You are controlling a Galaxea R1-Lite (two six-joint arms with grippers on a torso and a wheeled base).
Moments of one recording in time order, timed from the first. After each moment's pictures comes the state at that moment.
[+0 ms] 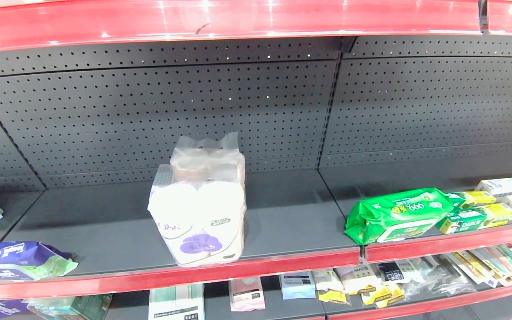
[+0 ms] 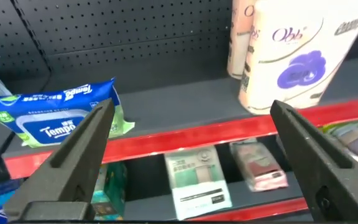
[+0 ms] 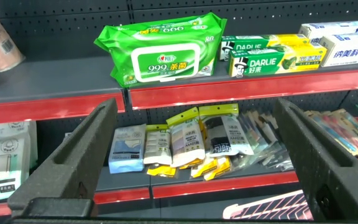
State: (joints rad) left arm 0.00 0.00 -0.02 -0.02 -0.04 0.09; right arm 0.00 0.00 0.00 0.00 -0.03 0.00
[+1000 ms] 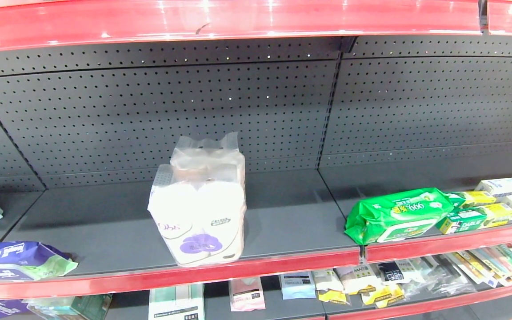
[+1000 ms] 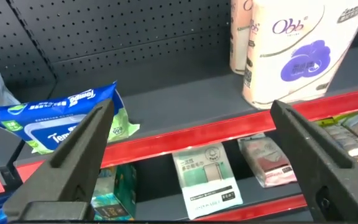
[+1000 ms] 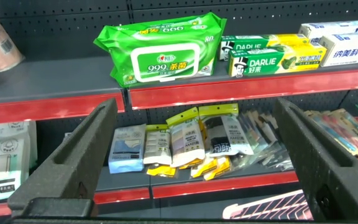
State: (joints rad) left arm 0.00 0.00 -0.02 -0.01 -0.06 0.14; right arm 0.00 0.00 0.00 0.00 -0.03 0.00
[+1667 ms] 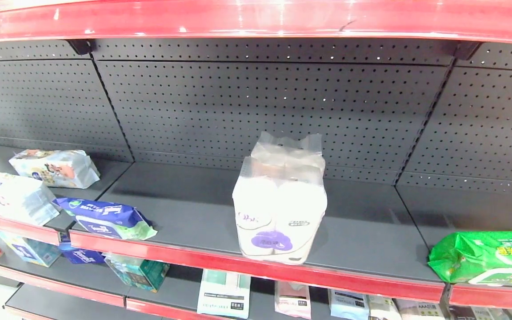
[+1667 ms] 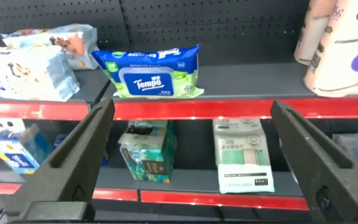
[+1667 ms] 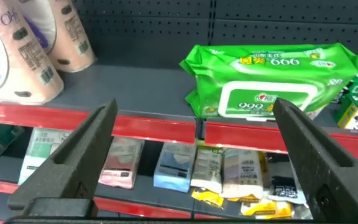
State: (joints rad) left arm 0.00 0.00 -0.02 -0.01 -0.06 0.09; right arm 0.00 0.00 0.00 0.00 -0.03 0.00
